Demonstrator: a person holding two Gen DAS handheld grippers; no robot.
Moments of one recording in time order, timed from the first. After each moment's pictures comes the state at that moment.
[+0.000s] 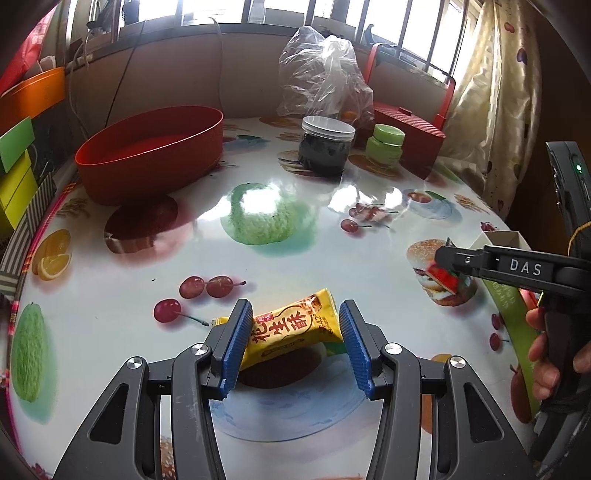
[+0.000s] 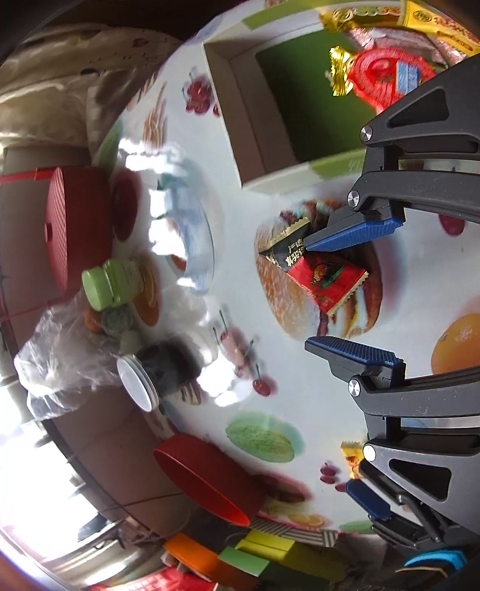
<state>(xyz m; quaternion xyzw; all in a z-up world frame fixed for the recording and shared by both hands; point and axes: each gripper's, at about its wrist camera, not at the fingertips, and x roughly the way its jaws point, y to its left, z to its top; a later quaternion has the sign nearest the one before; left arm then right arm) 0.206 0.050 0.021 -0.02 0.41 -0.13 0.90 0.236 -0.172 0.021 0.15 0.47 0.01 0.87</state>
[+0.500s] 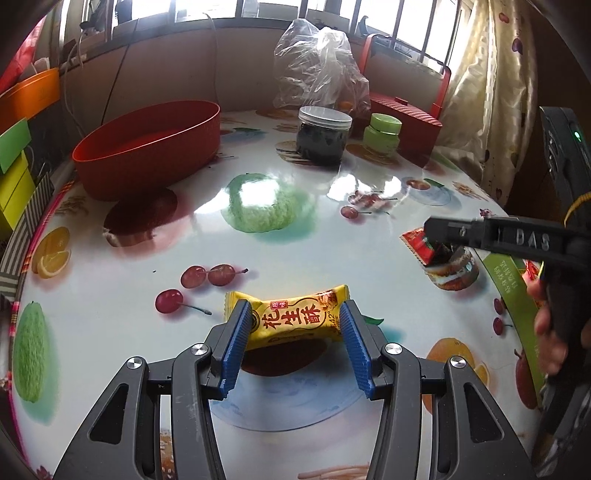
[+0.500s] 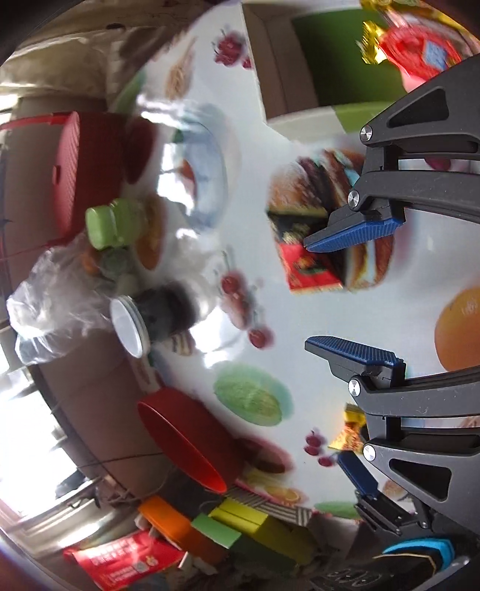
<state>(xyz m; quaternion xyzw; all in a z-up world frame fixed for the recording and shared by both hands) 0.205 0.051 0.017 -0.01 0.42 -0.14 0.90 0.240 -0.156 0.027 0.13 0.45 0.08 0.88</state>
